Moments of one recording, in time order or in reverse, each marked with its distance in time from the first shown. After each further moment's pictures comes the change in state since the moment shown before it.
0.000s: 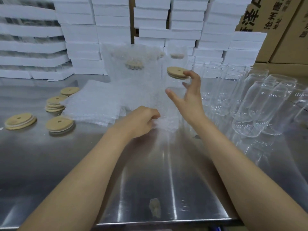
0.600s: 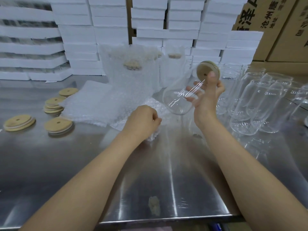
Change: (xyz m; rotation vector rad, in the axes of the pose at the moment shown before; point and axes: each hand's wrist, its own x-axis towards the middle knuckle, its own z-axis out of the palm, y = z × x) left_hand 0.001 0.025 0.014 -0.044 0.218 -0.252; right_hand 0.006 -0.009 -0.022 0.807 0.453 0.479
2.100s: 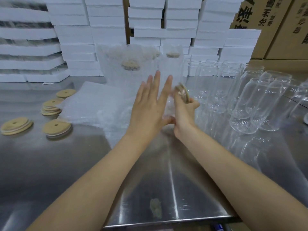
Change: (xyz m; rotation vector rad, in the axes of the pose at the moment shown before) left_hand -0.001 0.020 -0.007 0.375 0.325 0.382; right_hand -0.045 0.034 0.021 -0.244 0.047 0.294
